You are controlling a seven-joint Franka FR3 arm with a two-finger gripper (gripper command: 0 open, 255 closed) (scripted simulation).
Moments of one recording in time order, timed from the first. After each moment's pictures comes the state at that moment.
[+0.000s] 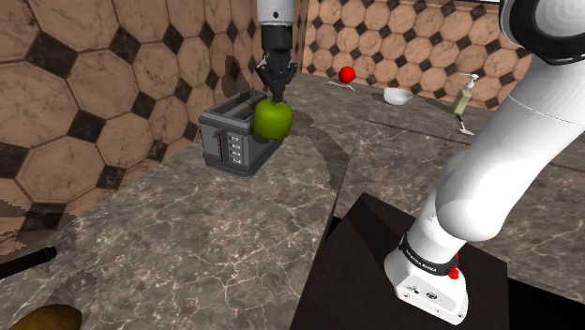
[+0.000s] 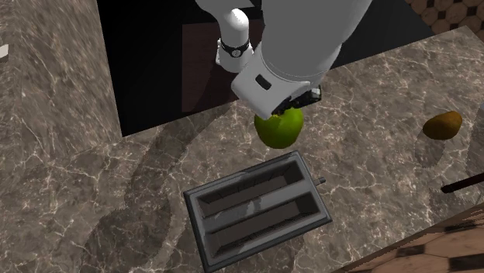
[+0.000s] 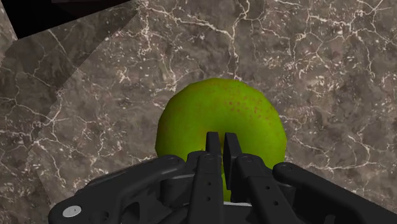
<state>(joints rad) 0.06 -0.11 0.02 -1.81 0.08 1.56 0.20</state>
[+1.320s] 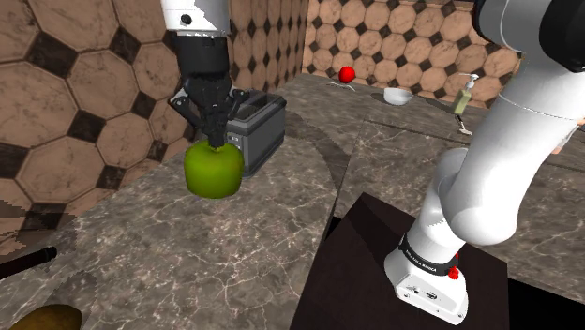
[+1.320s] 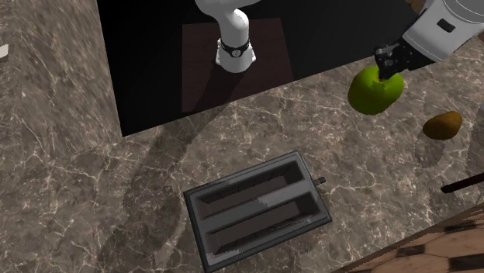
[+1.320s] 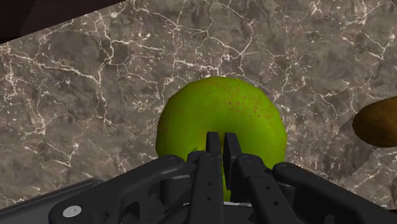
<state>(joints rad) 0.27 -0.05 0.29 -1.75 0.15 1.62 0.68</state>
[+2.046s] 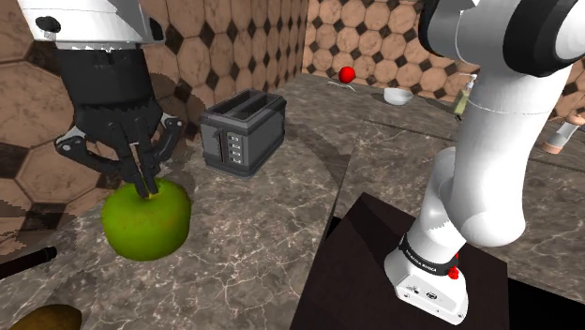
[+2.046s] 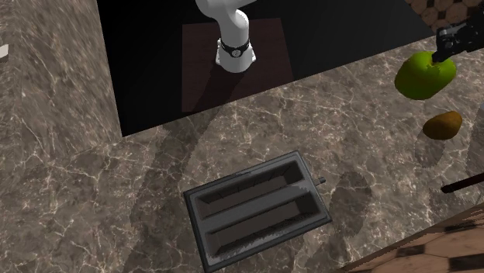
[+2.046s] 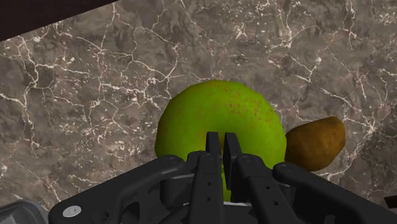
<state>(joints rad) 0.43 0.17 0.43 -1.49 0.08 1.61 0.96</state>
